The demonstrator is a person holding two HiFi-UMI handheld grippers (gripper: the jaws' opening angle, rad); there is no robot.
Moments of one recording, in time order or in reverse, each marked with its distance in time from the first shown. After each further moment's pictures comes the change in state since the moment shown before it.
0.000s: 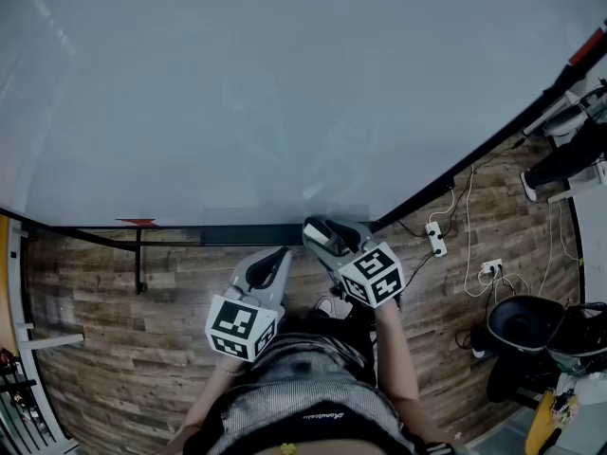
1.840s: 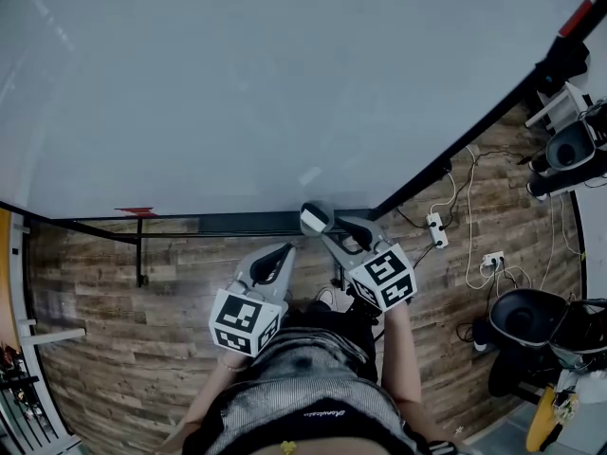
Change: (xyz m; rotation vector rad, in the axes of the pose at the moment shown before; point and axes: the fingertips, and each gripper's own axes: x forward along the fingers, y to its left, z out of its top) left arm 0.001 -0.023 -0.019 -0.003 0.040 -0.016; right arm -0.040 -0.001 -0.008 -0.072 -0.005 -0.055
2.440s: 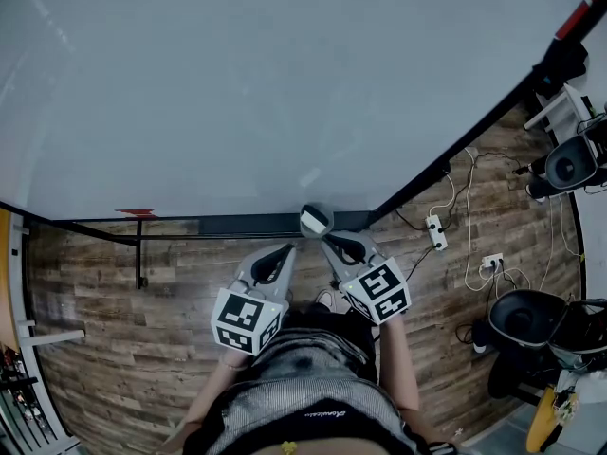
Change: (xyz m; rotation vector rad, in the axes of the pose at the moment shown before) left arm 0.001 0.001 -0.001 0.003 0.004 -0.001; right arm -0.004 0.022 -0.003 0.000 -0.010 -0.003
